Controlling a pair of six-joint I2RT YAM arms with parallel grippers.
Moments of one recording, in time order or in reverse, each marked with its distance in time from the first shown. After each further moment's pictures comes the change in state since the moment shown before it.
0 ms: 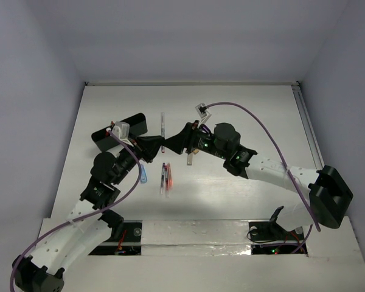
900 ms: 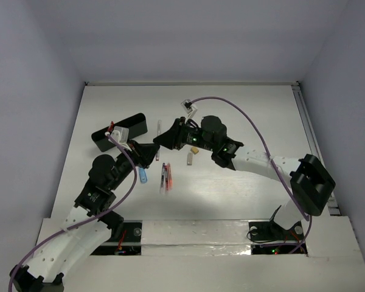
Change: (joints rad) left arm 0.000 -0.088 0.018 -0.237 -0.047 0.013; right arm 0.000 0.165 0.146 0.002 -0.119 -0.032
